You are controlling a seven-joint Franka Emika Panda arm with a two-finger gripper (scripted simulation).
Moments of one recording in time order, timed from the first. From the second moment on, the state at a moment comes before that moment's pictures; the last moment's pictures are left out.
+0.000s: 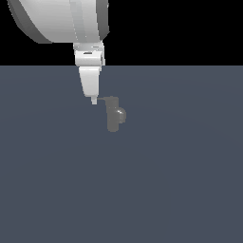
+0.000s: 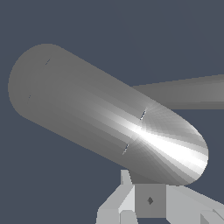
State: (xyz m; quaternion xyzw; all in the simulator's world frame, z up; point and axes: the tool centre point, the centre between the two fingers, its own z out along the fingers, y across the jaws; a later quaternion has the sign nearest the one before) arm 0.017 0.095 0.175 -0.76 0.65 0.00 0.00
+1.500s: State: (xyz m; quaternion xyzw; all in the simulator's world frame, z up) arm 0.024 0.016 0.175 -0.77 0.63 0.01 0.00
